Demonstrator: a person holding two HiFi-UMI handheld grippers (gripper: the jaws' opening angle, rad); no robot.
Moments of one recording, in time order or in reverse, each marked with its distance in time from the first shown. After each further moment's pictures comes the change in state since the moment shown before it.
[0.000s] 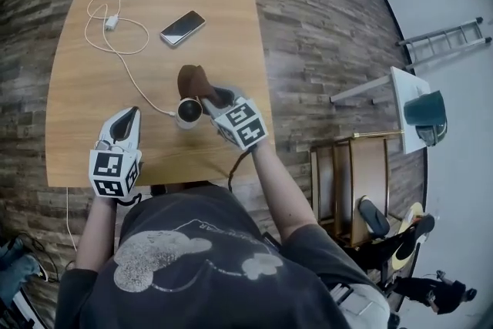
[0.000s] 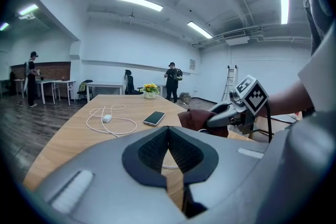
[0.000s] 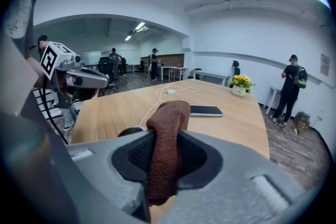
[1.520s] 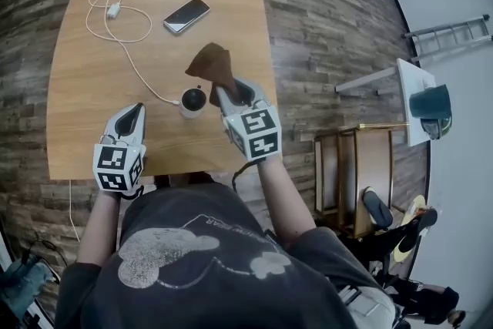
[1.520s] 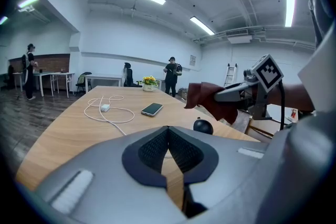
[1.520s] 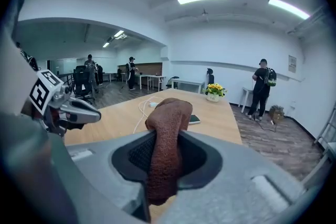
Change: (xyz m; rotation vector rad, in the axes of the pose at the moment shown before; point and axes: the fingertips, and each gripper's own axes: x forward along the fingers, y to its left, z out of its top) left arm 0.000 -0.002 -0.025 -0.040 0.063 -0.019; right arm -0.056 -0.005 0.033 0.122 -0.092 -0.238
